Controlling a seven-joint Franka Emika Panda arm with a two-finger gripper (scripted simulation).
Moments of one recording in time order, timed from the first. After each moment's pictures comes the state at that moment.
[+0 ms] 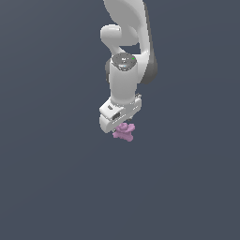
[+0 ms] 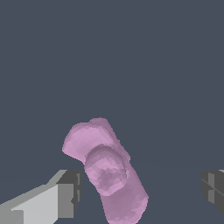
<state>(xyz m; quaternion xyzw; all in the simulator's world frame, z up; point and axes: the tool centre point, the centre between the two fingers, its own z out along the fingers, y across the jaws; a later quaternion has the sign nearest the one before) -0.025 0.009 0.163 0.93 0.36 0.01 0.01</state>
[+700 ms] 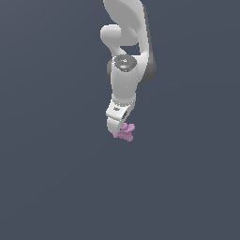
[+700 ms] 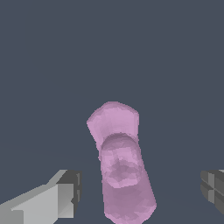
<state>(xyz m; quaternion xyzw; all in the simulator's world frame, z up) -0.045 0.014 0.151 0.85 0.52 0.00 0.00</state>
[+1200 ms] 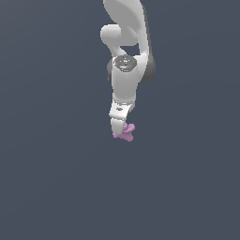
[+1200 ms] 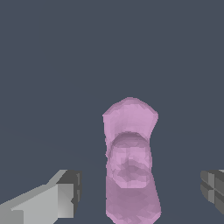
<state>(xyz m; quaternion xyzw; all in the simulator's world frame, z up) -0.053 0.016 0.147 0.81 0.59 0.00 0.00</state>
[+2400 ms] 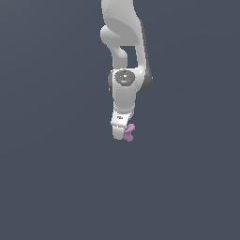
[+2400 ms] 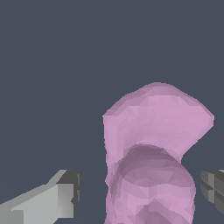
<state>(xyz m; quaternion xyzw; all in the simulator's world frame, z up) -0.056 0.017 0.097 0.80 0.60 0.00 0.00</state>
